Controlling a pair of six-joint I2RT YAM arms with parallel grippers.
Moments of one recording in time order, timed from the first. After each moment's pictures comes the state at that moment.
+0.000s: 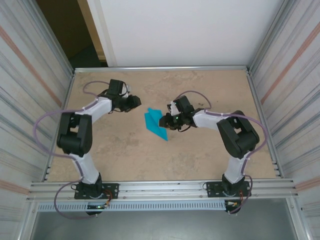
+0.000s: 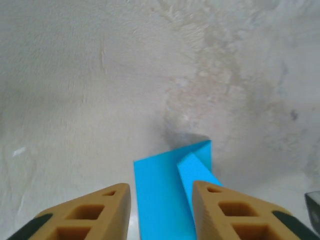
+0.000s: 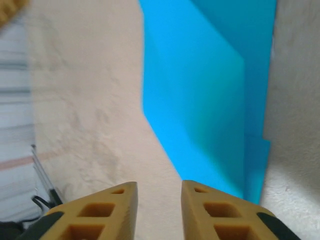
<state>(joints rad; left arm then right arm) -0.24 1.79 1.19 -0.31 0.41 -0.58 0.56 1.81 1.04 -0.10 -0.55 0.70</state>
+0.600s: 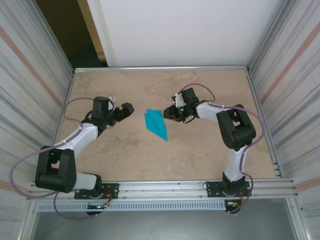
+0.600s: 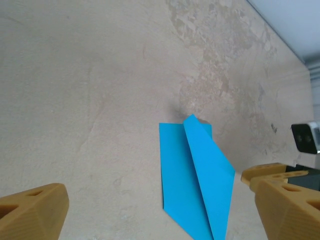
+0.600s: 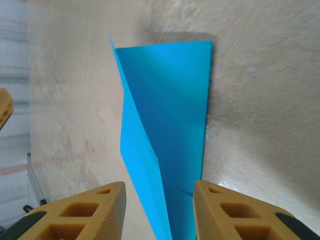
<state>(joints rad) -0.18 1.35 0.74 -0.08 0.32 -0.66 0.44 1.95 1.18 -0.17 -0.66 0.53</state>
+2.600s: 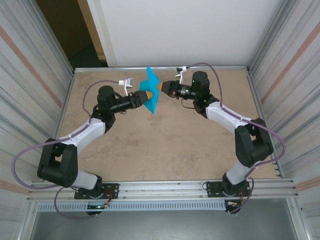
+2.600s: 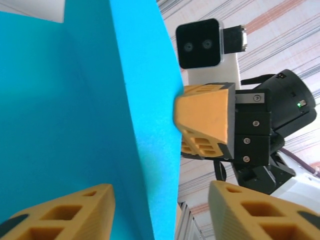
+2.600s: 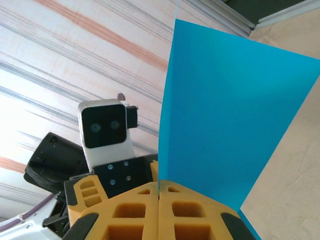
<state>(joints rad) -0.33 1.42 0.85 0.50 0.82 -0.91 0.45 1.66 1.16 0.45 -0.80 1.01</state>
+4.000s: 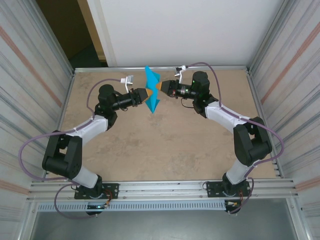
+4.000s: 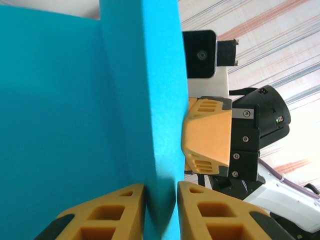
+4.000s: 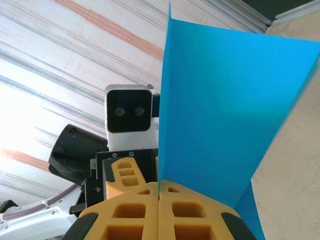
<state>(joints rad) -0.32 1.53 0.88 0.70 0.90 -1.10 0.45 1.68 1.16 0.52 -0.84 1.05</state>
